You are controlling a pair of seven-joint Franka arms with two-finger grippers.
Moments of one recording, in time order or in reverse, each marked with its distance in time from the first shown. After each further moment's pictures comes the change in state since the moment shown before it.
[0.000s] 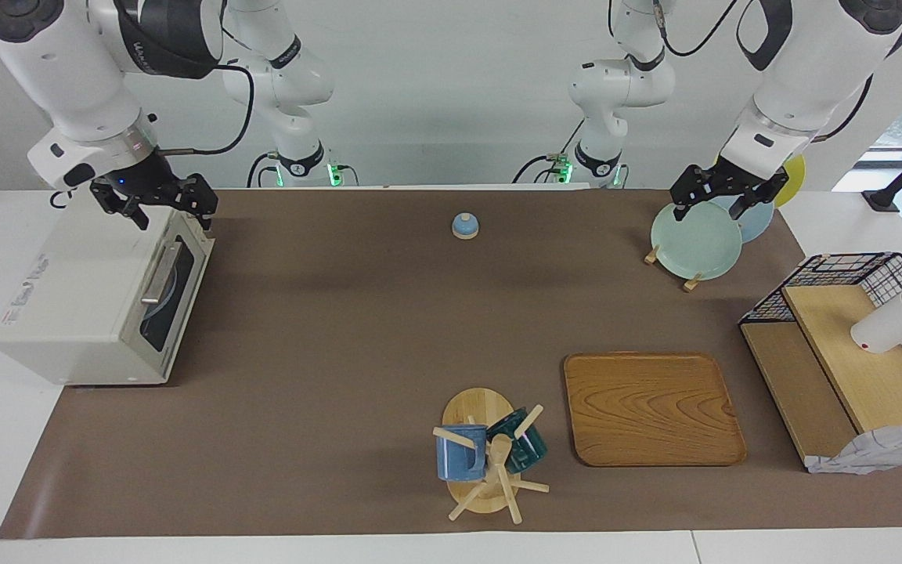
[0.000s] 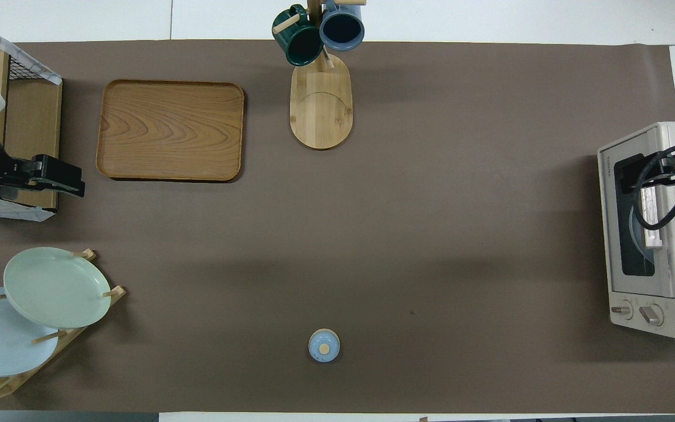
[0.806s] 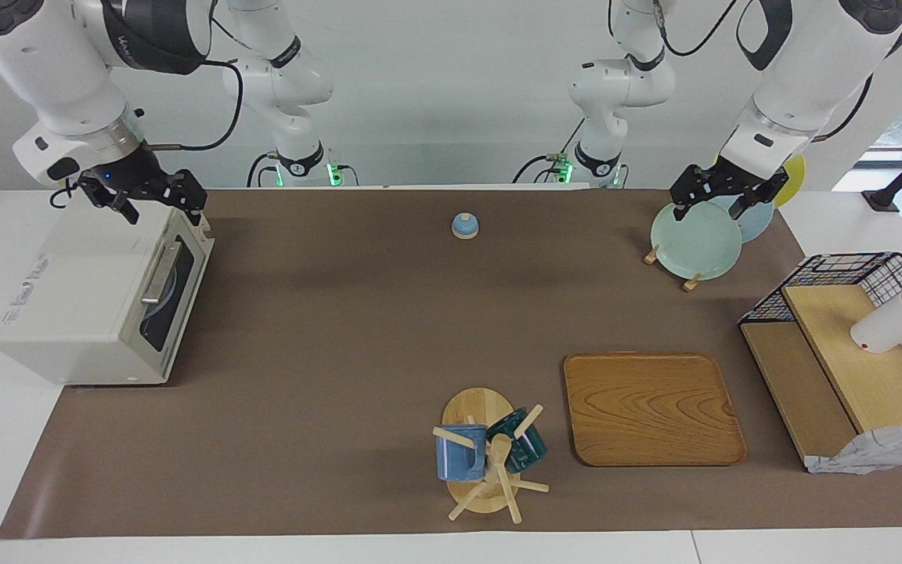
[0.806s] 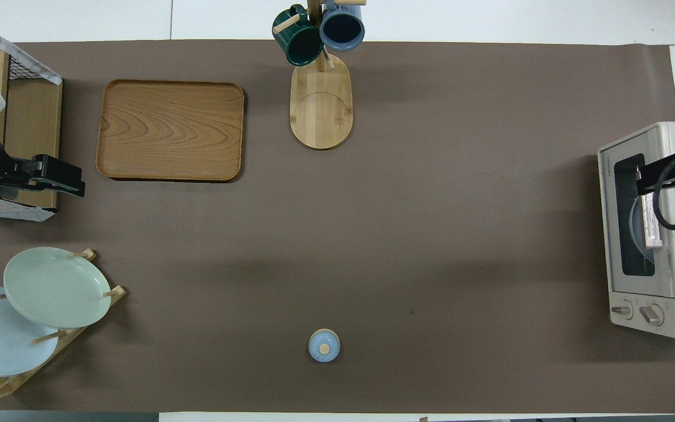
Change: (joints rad) left arm 0.000 0.000 0.000 0.000 0.000 0.000 0.000; right arm -0.002 -0.013 -0.032 -0.006 0.000 -0.001 0.000
